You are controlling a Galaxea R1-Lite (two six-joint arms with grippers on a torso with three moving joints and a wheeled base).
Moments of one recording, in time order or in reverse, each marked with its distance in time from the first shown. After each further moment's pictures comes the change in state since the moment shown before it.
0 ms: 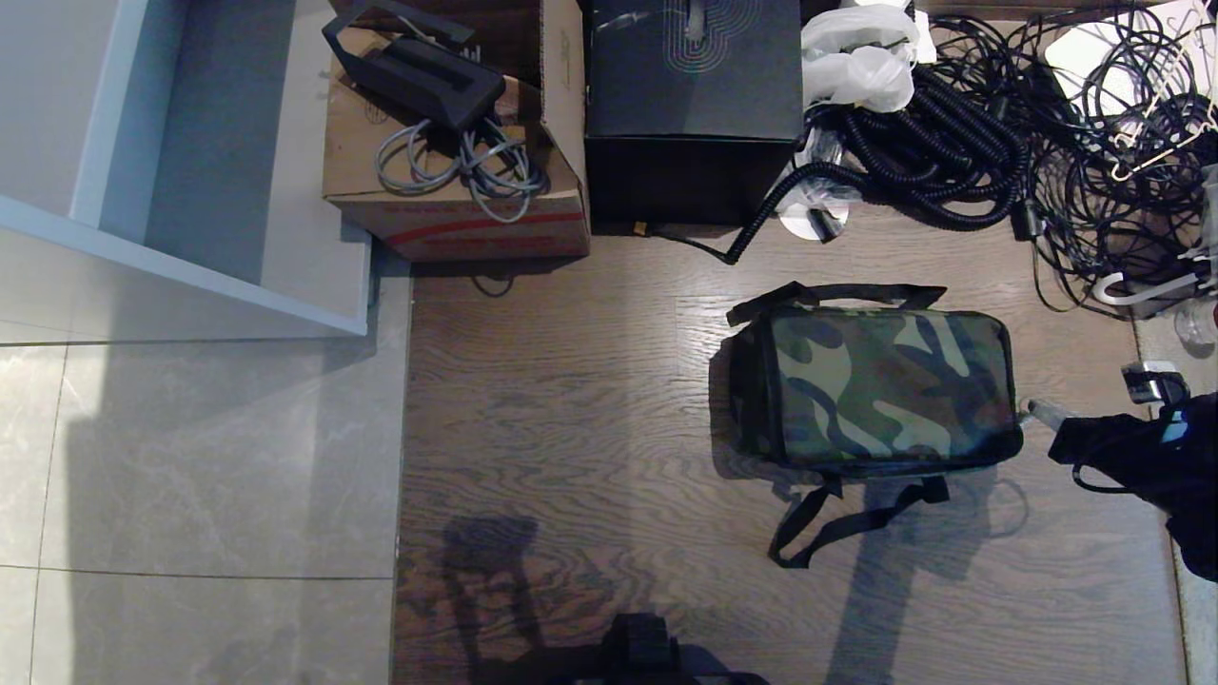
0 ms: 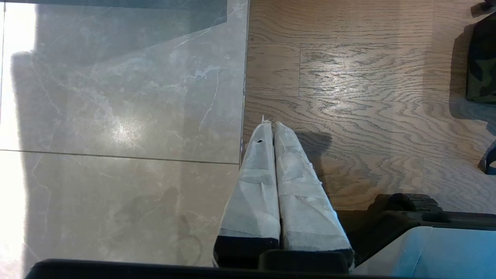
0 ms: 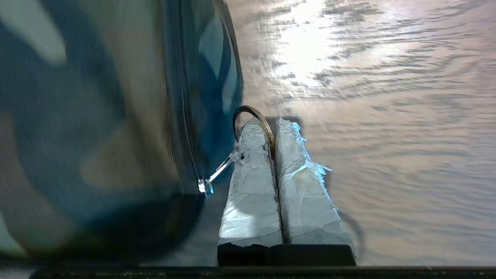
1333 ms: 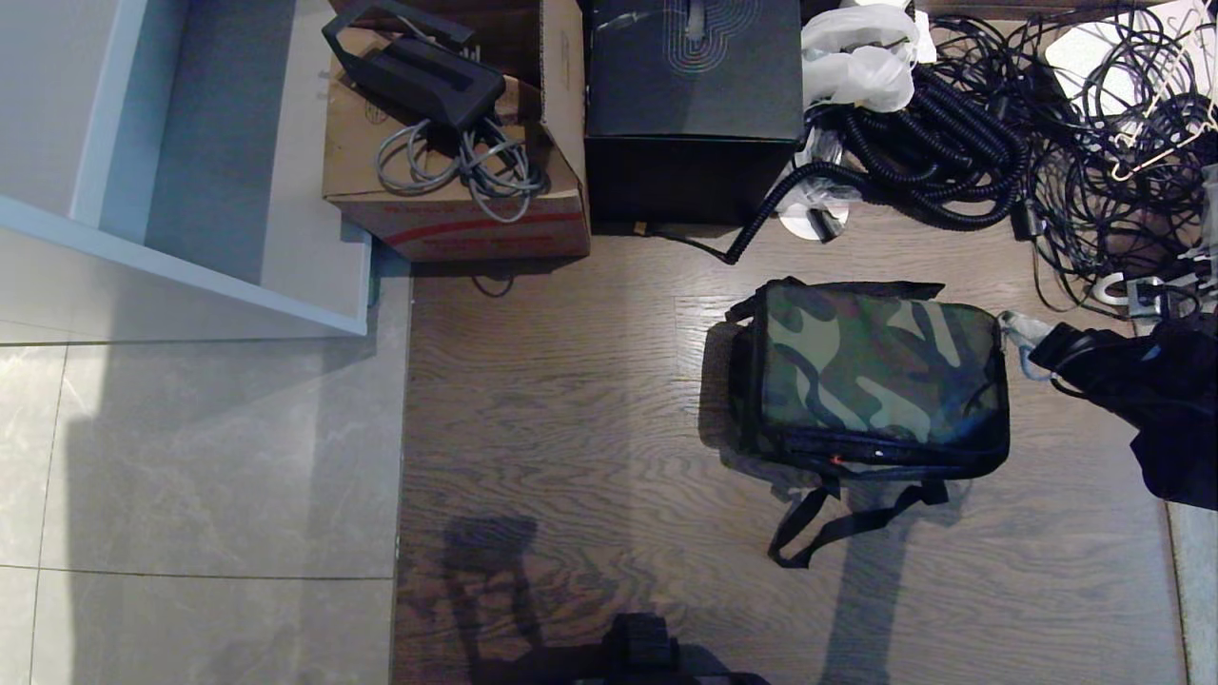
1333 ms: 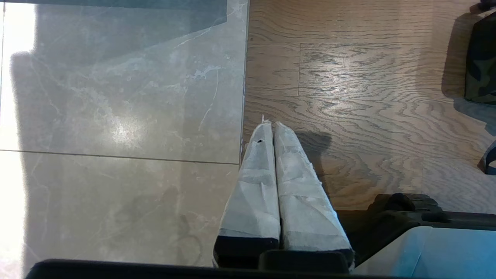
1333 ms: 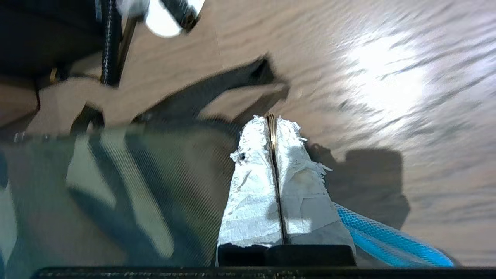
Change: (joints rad) left arm 0.000 0.000 0.000 0.000 0.000 0.000; right arm 0.084 -0.013 -0.304 0.038 0.049 0.450
